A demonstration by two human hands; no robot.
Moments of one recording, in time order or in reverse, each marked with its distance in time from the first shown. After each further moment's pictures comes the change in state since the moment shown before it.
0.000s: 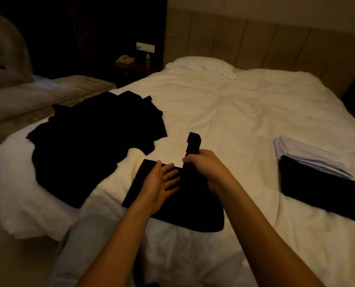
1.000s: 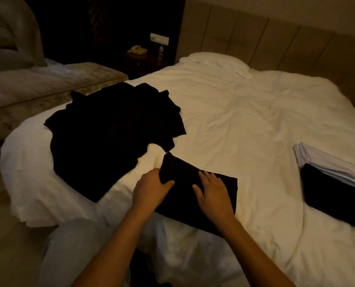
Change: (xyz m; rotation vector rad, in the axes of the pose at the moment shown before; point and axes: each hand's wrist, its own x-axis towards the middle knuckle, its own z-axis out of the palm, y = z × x) left_hand -0.009 0.014 -0.074 1.209 0.384 0.278; right_hand 0.038 0.111 0.047 -1.063 0.170 -0.389
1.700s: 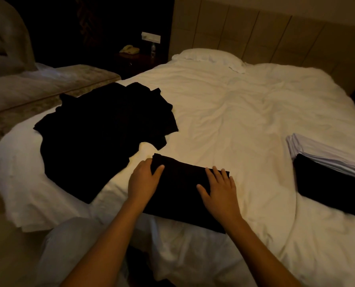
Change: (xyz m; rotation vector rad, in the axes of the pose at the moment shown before) left_hand 0.029 -0.014 0.024 -0.075 0.186 0.144; right_hand -0.013 0.035 -0.006 -0.043 0.066 0.059
